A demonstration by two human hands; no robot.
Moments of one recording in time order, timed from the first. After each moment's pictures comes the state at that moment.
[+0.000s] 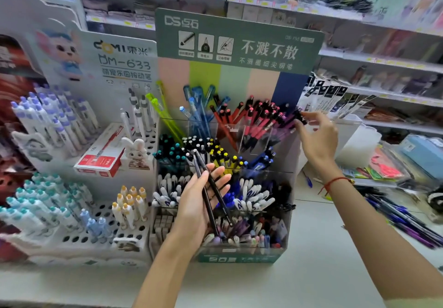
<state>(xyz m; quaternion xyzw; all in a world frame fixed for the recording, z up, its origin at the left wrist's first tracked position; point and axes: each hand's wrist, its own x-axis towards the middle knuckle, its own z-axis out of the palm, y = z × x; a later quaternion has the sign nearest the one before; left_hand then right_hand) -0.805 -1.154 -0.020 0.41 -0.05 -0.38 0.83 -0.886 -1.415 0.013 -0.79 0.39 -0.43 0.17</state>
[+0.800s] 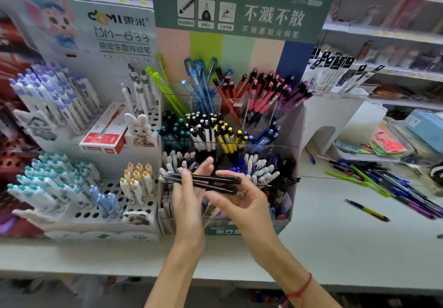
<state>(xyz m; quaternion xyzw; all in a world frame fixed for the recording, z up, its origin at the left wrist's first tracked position) -0.829 -1.121 -0.058 0.53 -0.08 -0.26 0.80 -0.911 -1.176 -0.035 -0.61 0.20 -0.27 0.72</state>
